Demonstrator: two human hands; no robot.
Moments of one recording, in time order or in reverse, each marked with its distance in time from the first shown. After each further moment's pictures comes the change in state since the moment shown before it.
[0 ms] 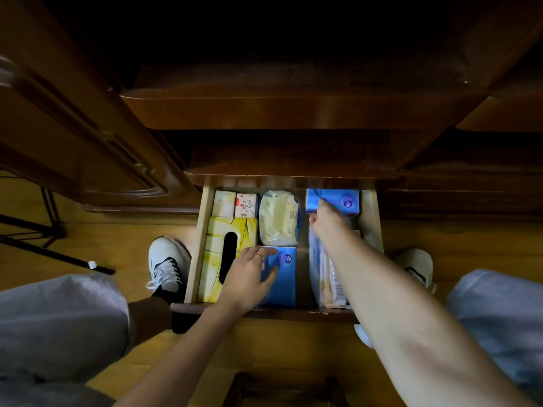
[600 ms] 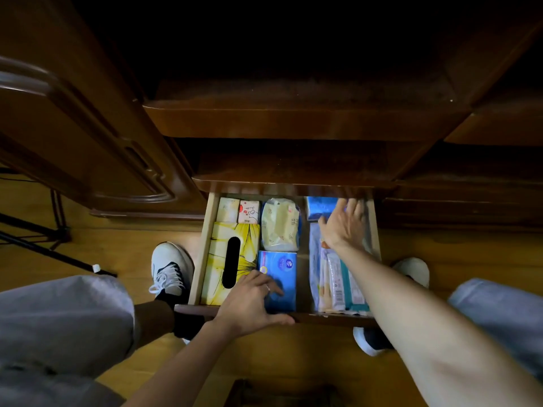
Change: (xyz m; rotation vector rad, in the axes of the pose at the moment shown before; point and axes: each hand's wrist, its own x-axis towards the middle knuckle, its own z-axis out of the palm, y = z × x) left_hand -0.029 -0.015 0.010 0.145 -0.231 0.138; right_hand 0.022 0.003 -0.042 -1.432 0.318 -1.016
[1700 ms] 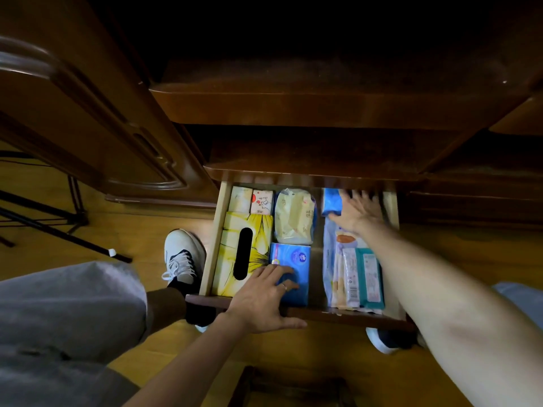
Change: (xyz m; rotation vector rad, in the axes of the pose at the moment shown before) left_hand 0.003 -0.010 0.008 0.225 -0.080 0.081; right_hand 0.050 0.000 0.022 -0.278 -0.244 -0.319
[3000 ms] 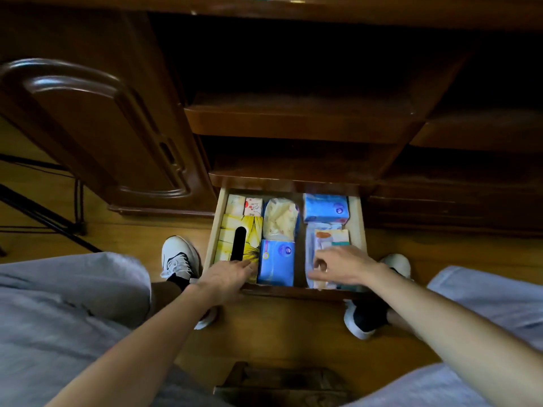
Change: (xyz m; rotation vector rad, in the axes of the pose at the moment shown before) left_hand -0.056 -0.017 -0.054 0.266 -0.086 -0.007; right_hand -0.196 0.007 -0.047 0.160 -0.203 -0.423
